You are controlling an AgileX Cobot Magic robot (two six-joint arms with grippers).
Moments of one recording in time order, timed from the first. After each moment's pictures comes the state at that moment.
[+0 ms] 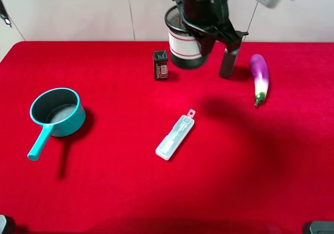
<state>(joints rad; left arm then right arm) -0.90 2.20 -2.12 0.07 1.18 0.13 0.01 -0.01 -0.50 0.08 1.03 -0.04</state>
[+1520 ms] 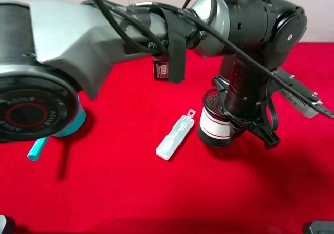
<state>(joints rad) -1.10 2.42 -2.12 -0.04 1.18 0.06 0.01 -0.01 -0.50 0.08 1.03 -0.04</state>
